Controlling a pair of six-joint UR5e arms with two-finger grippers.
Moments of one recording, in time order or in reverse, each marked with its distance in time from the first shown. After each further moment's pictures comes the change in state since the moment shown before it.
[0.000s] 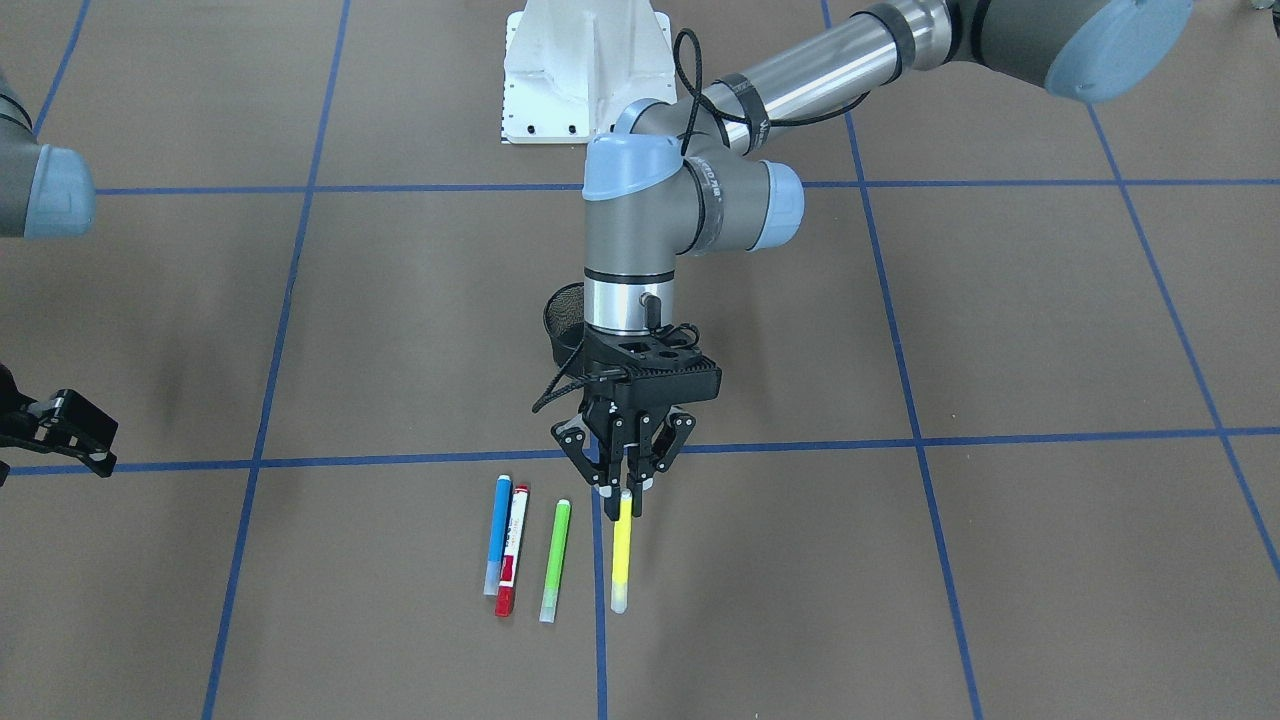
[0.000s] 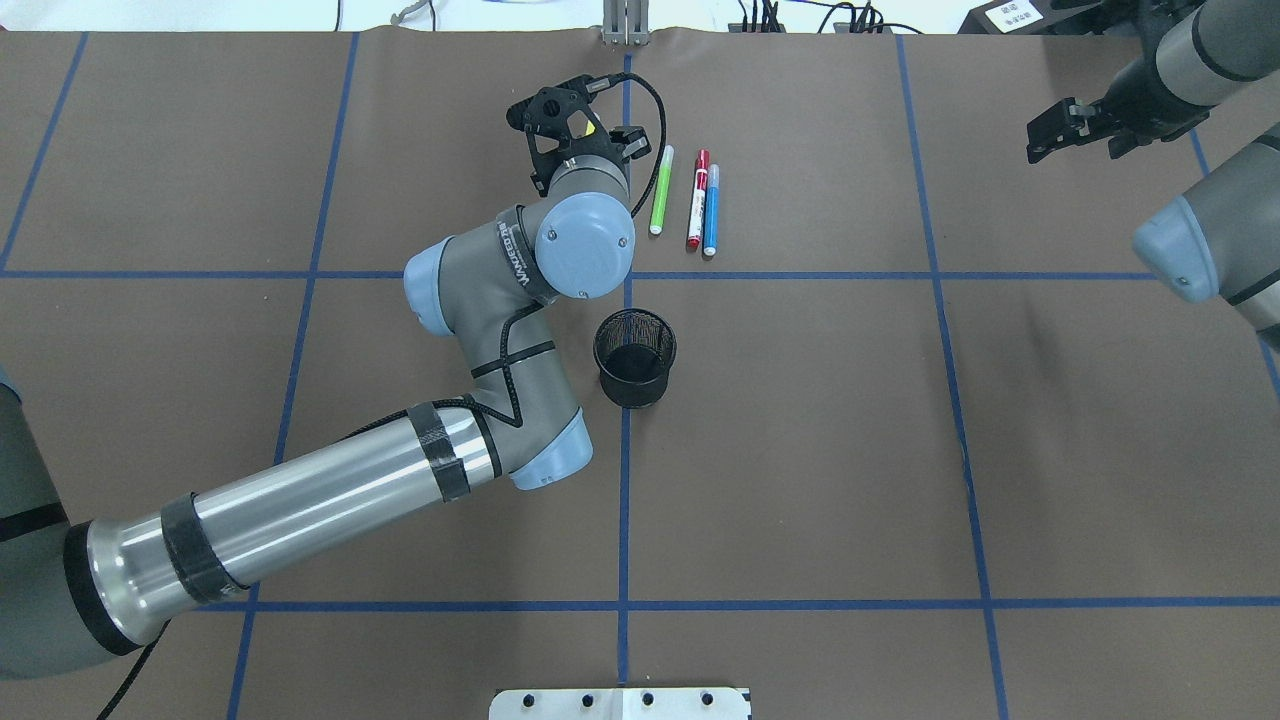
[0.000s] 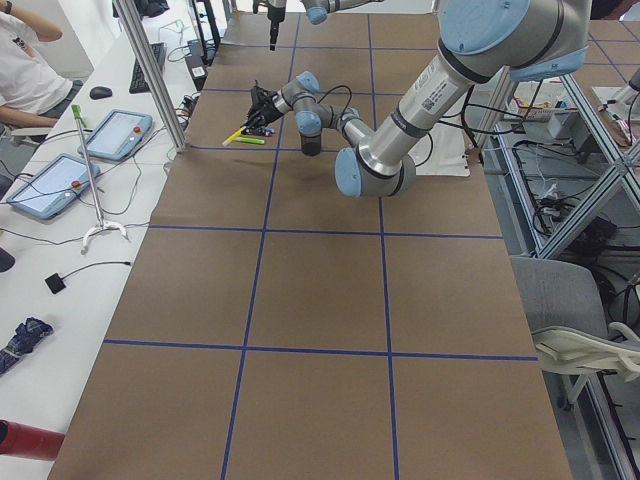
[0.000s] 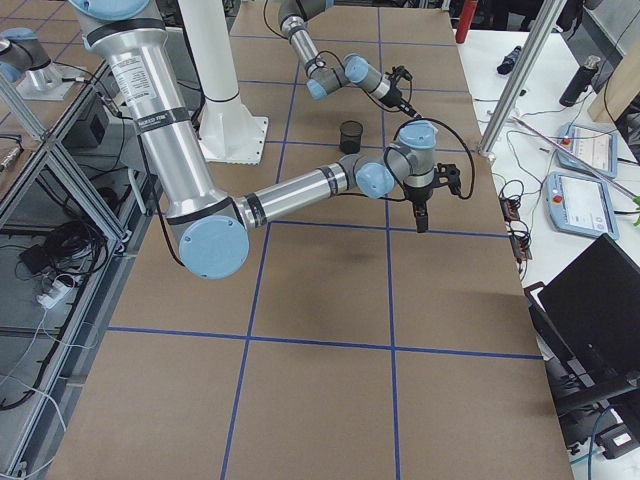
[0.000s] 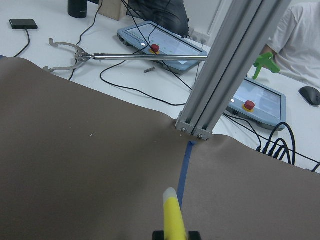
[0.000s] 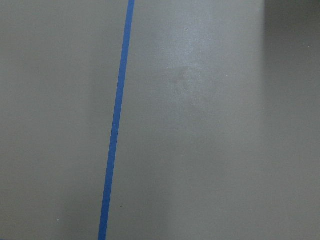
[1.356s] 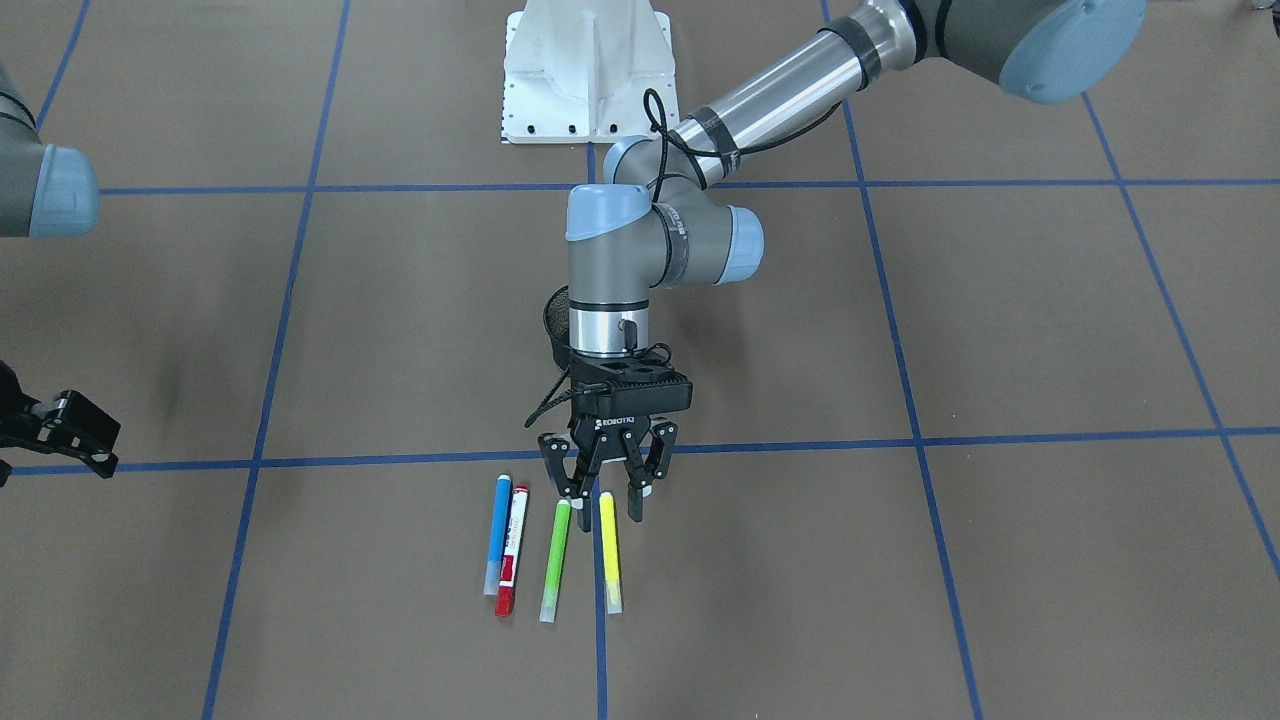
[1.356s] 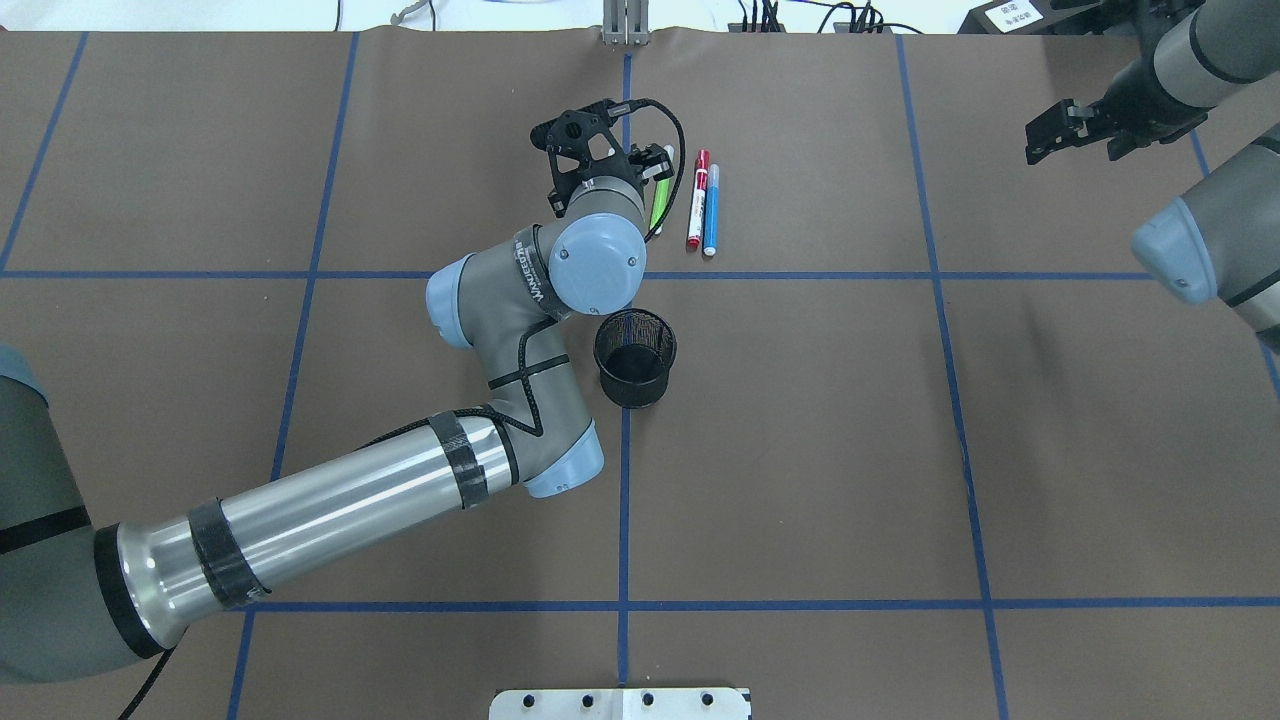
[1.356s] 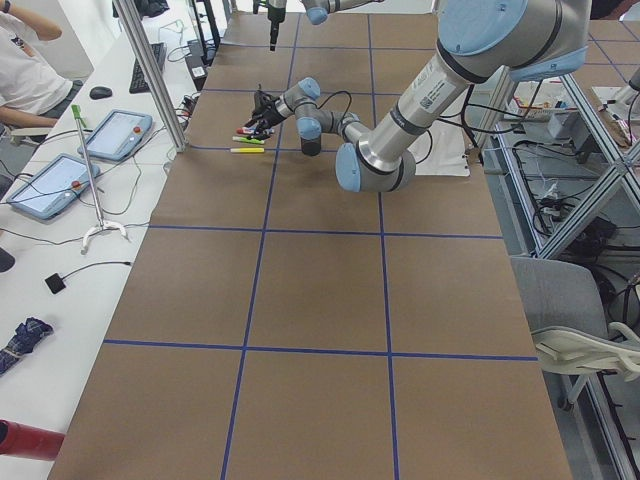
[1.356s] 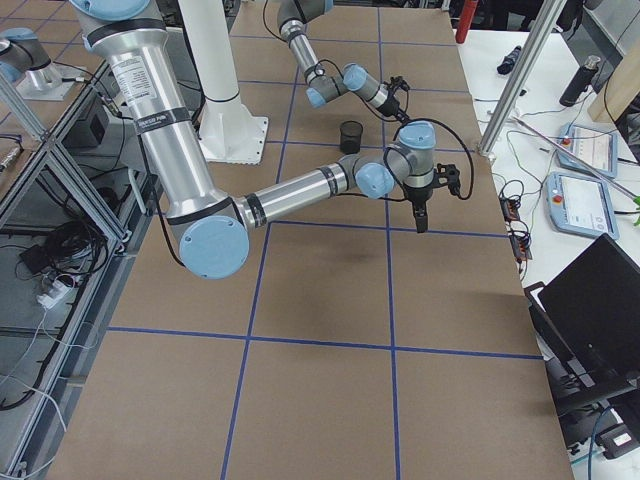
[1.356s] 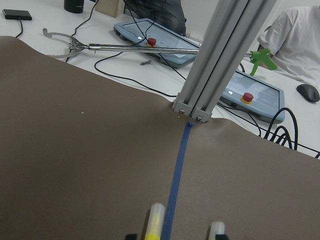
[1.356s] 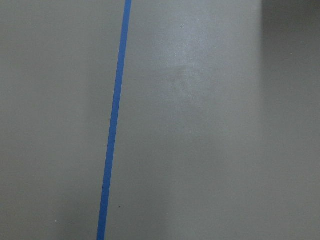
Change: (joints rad) left arm 0.014 -0.032 0.069 -0.097 -0.045 0.074; right arm -0.003 0.000 0.000 0.000 -0.001 0.010
